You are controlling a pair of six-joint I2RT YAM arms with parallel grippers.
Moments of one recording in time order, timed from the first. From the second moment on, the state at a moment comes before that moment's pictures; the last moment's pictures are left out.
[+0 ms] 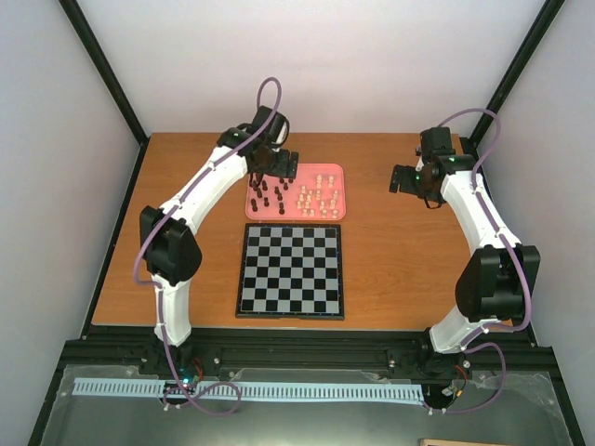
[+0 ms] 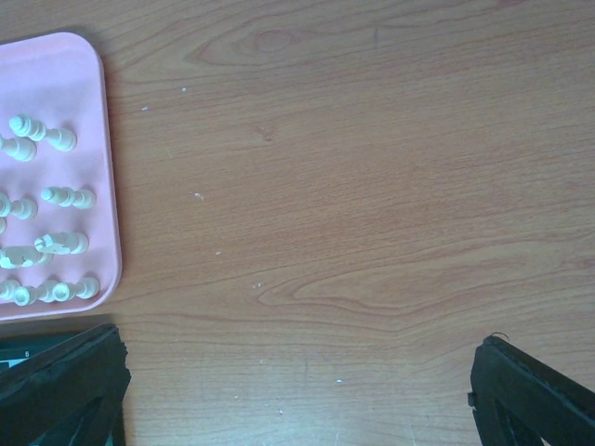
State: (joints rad) left arm -0.49 2.00 2.01 -0.97 -0.11 -0.29; right arm 0.07 1.62 1.46 -0.89 -0.01 0.25
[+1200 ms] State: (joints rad) left arm -0.49 2.25 1.93 -0.94 -0.03 -0.32; right arm 0.07 1.70 1.45 -0.90 -0.02 0.25
